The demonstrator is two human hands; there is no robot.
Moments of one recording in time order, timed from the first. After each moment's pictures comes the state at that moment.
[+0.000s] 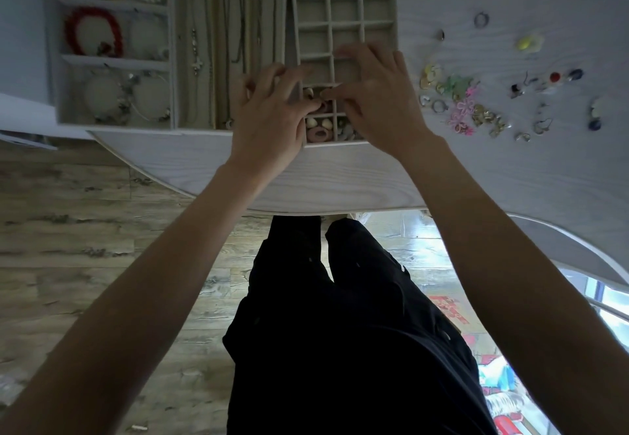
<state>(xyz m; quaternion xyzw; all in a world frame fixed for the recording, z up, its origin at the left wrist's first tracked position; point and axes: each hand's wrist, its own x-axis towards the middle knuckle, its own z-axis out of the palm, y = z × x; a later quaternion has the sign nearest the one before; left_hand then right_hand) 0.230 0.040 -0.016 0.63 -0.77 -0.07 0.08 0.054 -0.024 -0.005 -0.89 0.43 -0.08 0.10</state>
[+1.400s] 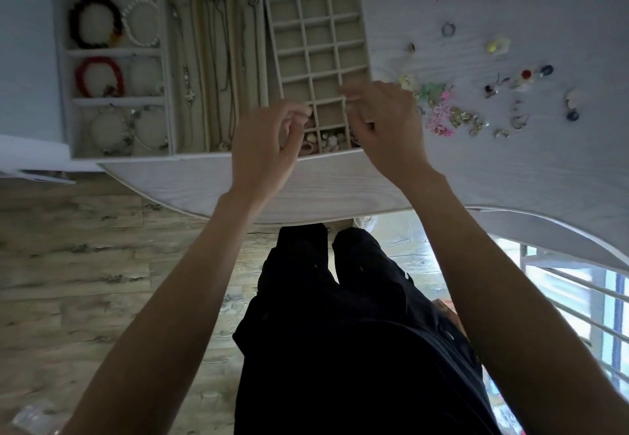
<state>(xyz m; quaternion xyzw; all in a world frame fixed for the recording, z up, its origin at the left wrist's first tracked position) 0.211 0.045 0.006 0.64 -0.65 -0.27 0.31 0.032 0.006 0.016 -0.77 0.55 -0.25 0.20</state>
